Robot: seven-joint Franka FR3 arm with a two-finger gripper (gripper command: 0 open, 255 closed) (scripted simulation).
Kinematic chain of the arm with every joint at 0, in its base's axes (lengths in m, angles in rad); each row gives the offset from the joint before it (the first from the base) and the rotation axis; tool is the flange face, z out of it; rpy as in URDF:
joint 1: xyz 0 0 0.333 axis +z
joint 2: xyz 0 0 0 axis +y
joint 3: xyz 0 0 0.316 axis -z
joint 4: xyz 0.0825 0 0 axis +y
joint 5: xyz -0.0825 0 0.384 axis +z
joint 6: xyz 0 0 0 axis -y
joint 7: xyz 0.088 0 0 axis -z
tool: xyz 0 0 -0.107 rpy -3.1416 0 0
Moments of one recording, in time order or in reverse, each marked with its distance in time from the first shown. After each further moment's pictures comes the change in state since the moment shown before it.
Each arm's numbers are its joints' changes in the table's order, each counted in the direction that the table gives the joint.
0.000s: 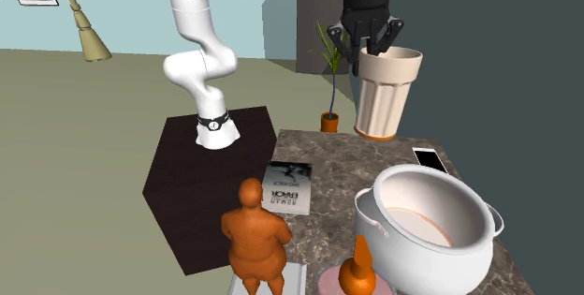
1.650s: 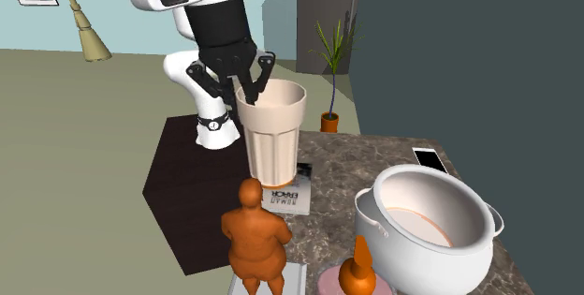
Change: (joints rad) arm -0.233 -0.140 0.231 0.227 0.053 0.035 -0.469
